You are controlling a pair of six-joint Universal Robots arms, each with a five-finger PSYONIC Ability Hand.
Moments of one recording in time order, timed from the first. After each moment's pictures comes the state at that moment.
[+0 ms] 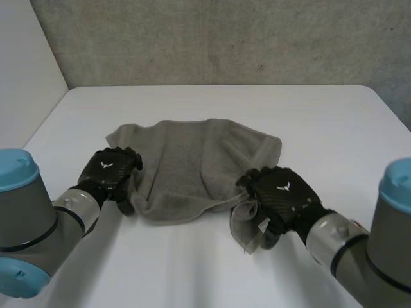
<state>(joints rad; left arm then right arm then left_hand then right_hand) 4.42 -1.90 -1.85 3.44 -1.40 3.35 2.07 -1.40 1.86 -0.07 1.35 2.90 0.28 0.27 0.28 0.28 0.07 0.26 0.26 0.26 0.26 0.08</state>
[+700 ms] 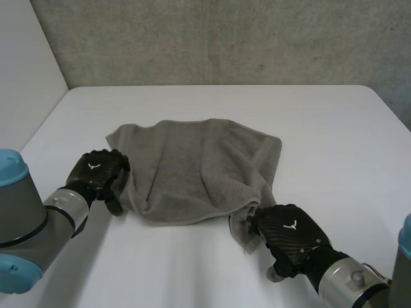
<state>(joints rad) 4.49 -1.92 -1.86 3.46 -1.39 3.35 2.06 -1.50 2.09 -0.12 1.32 2.90 0.28 0.27 0.28 0.28 0.07 0.53 0.53 0.53 0.53 0.36</state>
